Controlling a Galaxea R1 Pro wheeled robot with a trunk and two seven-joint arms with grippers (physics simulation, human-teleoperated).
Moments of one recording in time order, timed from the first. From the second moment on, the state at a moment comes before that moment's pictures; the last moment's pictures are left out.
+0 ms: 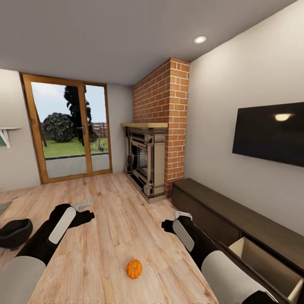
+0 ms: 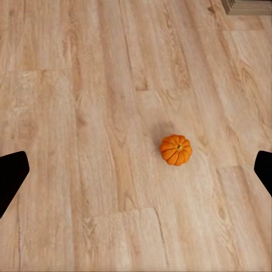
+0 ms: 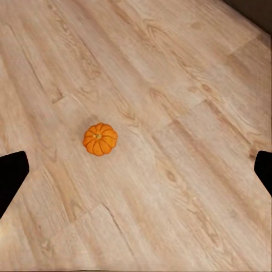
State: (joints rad) left arm -0.65 0.24 -0.13 -1.04 0.77 0.89 0.54; right arm -0.72 0.14 0.36 -0.67 -0.68 0.57 -0.48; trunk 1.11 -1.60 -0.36
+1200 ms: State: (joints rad) left arm -0.65 0.24 -0.14 -1.03 0.77 0.88 0.53; right arm -0.75 0.07 0.36 -0.63 -0.67 0.69 -0.14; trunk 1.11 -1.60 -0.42
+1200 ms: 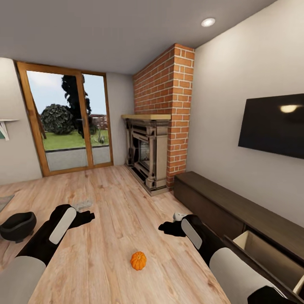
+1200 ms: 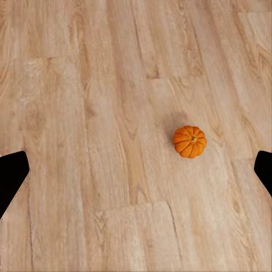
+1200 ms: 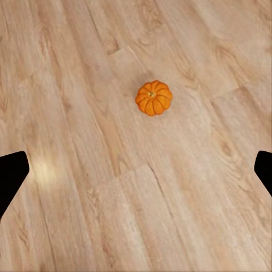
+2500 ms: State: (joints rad) left arm -0.65 0.22 -0.14 -1.03 0.77 0.88 0.53; right arm -0.75 0.08 0.37 -0.63 -0.66 0.62 -0.15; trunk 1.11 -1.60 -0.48
